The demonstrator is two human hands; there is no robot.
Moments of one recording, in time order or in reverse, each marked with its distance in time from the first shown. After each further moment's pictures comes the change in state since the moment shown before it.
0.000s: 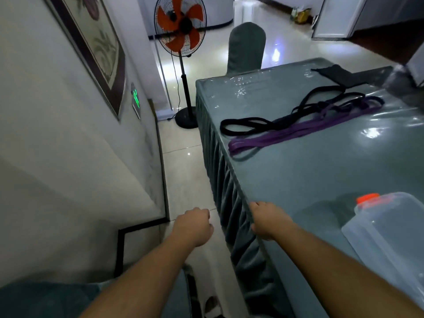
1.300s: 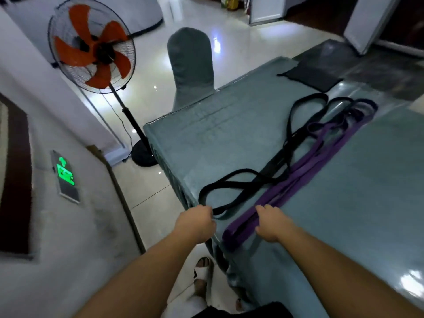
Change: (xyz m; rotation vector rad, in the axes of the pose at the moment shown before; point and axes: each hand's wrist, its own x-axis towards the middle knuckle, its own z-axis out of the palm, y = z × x) left_hand 0.432 0.035 -0.221 0.158 -0.107 0.283; right_hand 0.342 0.112 -0.163 0.350 -0.043 0.346
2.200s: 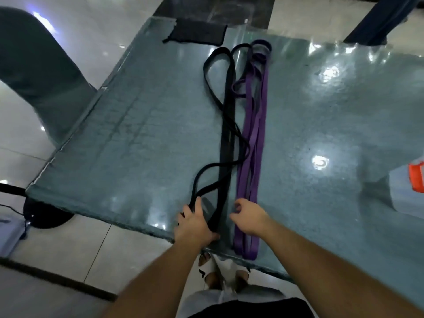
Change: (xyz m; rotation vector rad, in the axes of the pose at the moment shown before) left_hand 0.157 -0.022 0.012 0.197 -0.273 0.255; right_hand 0.062 -0.074 0.021 0.861 0.113 0.615
